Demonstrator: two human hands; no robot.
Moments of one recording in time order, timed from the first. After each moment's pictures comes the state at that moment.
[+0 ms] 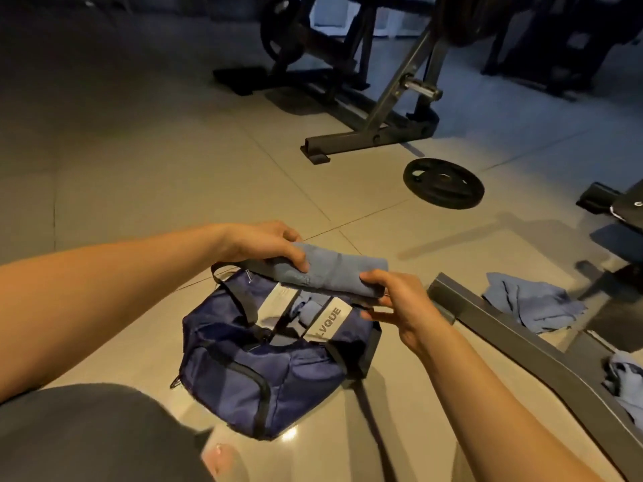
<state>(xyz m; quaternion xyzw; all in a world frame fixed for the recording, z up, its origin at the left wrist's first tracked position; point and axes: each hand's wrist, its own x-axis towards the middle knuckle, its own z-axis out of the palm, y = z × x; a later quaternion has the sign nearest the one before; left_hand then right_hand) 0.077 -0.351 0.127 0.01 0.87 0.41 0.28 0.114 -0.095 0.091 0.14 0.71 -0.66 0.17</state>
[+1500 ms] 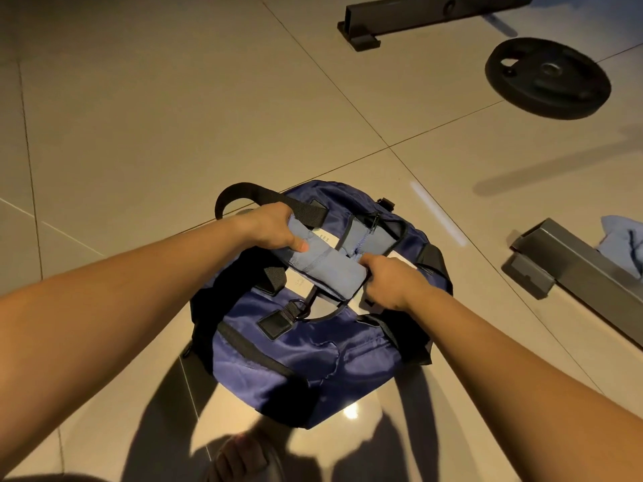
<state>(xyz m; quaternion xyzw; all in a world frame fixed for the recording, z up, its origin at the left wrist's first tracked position) -0.001 -0.422 -0.091 -0.09 0.91 0.28 0.28 0.021 -0.174 -0.095 -0.15 0.92 -0.14 0.33</state>
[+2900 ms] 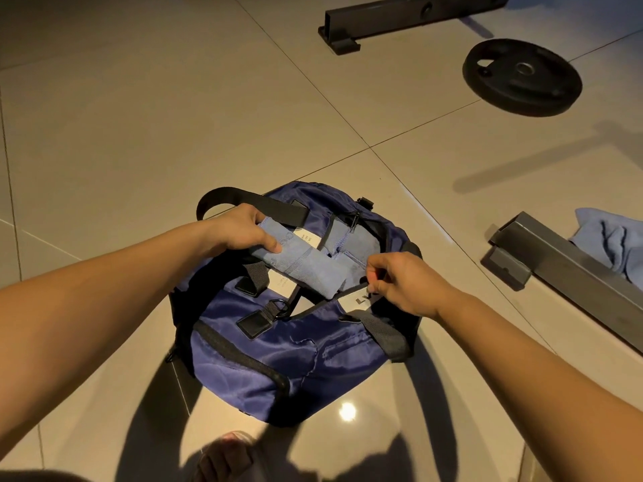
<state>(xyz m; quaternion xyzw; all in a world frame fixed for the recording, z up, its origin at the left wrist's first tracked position) 0.012 -0.430 -0.088 -0.17 0.85 0.42 0.27 0.022 -0.110 -0.086 -0.28 0.90 -0.23 0.24</state>
